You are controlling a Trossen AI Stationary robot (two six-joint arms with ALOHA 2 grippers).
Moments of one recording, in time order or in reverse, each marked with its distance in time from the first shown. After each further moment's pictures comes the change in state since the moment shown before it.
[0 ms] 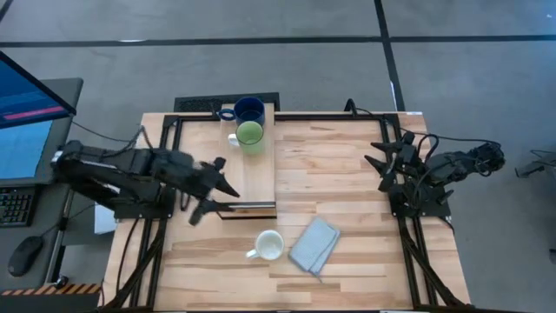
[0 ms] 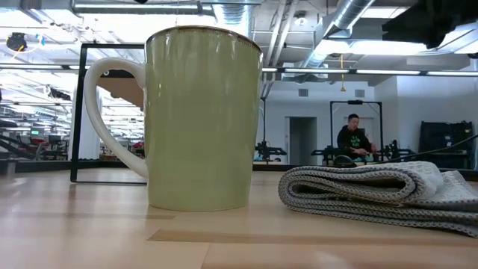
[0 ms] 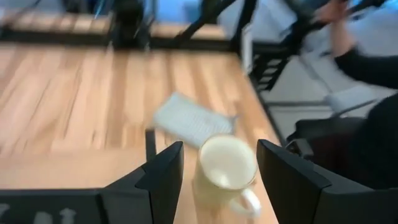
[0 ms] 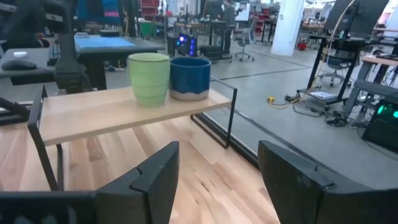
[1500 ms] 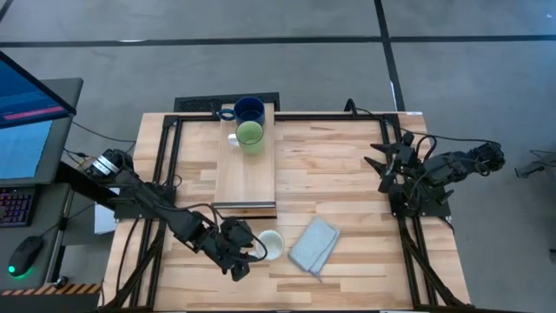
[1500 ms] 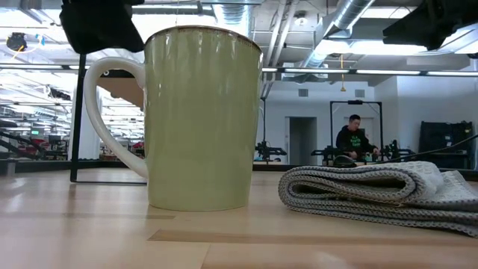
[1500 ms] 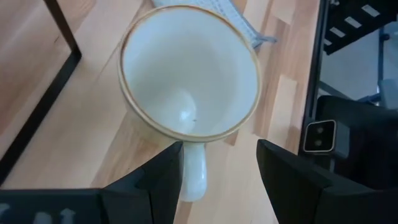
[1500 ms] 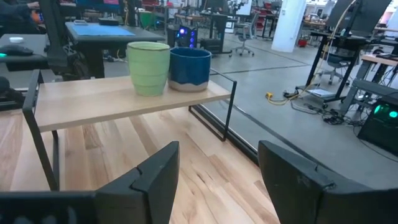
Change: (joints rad) left arm -0.399 0.578 0.079 0.054 -0.392 -0.788; right arm 0.000 0.000 0.000 -0.048 -0.004 0.003
